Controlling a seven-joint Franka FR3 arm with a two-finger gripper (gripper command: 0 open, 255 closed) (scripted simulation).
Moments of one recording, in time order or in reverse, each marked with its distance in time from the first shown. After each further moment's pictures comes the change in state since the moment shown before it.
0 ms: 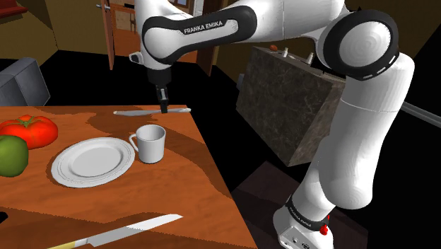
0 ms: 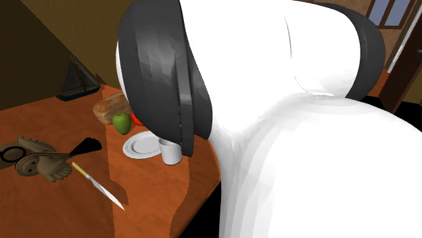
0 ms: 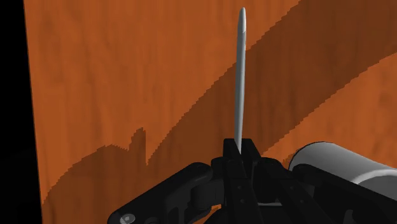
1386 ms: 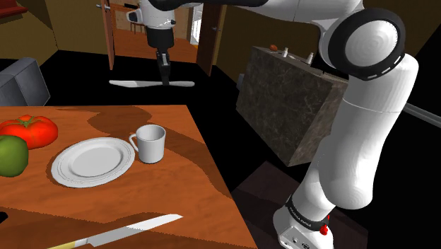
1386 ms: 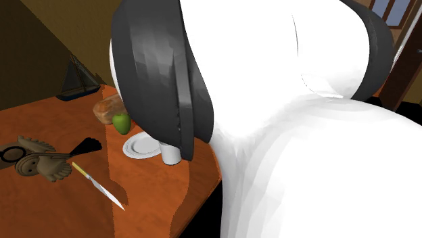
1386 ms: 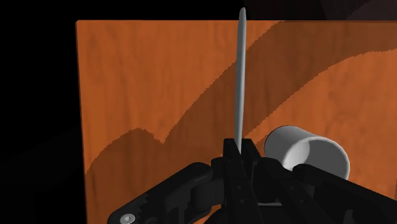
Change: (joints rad) arm 0.005 -0.022 0.003 0.253 0.009 -0.273 -0.032
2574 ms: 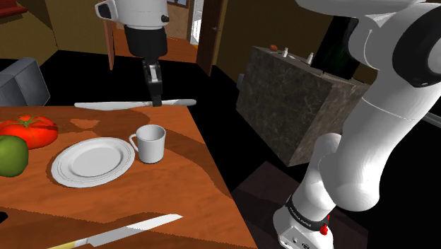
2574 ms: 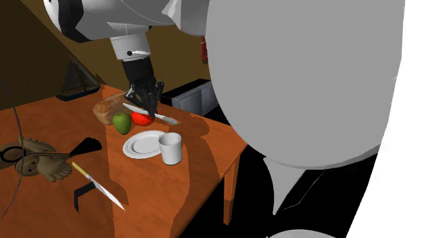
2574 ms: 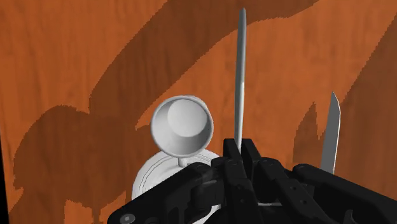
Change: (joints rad) arm 0.151 -0.193 0.134 -0.192 0.046 -0.030 0.279
